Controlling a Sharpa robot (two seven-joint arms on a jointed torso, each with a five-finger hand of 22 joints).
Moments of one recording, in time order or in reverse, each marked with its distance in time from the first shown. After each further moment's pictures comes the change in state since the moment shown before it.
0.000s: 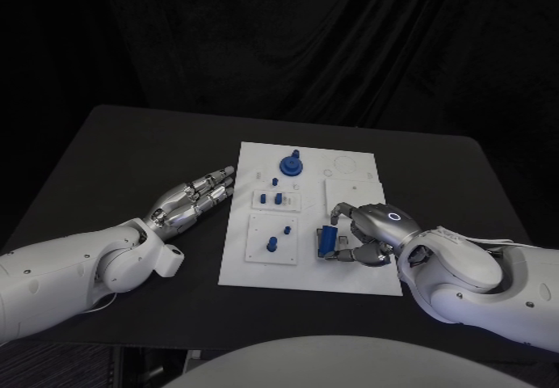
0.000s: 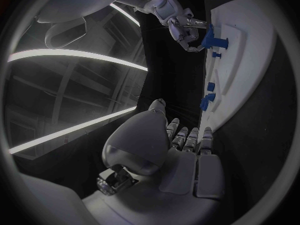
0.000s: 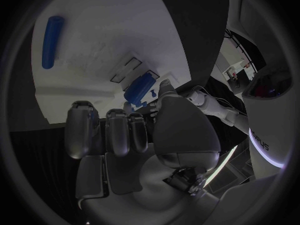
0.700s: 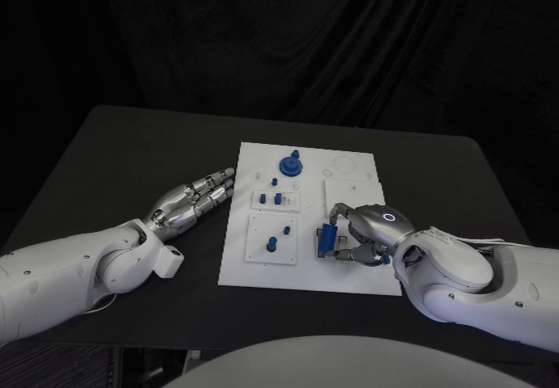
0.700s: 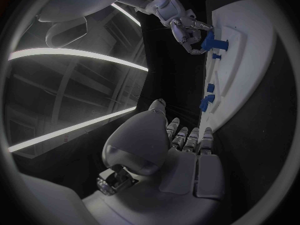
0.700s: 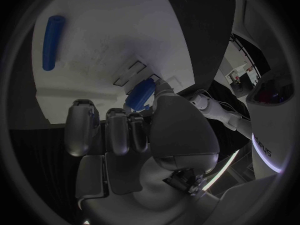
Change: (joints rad) left arm -0.002 0.002 0.000 -0.005 0.000 0.015 0.000; left_hand 0.000 0.000 0.005 0.000 0.000 0.007 0.007 0.000 0.000 0.000 0.000 0.000 0.000 0.000 0.015 0.000 0.000 0.000 0.000 0.014 0.000 0.000; right arm -0.006 0.028 0.001 -0.021 -0.029 0.022 -0.047; right_hand 0.087 0.045 0.037 -0.018 0.184 -0.040 0.007 0.067 -0.068 0.000 0.007 -0.005 0.000 -0.001 0.006 -0.016 0.000 0.014 0.000 0.007 -0.039 0.001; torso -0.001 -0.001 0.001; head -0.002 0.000
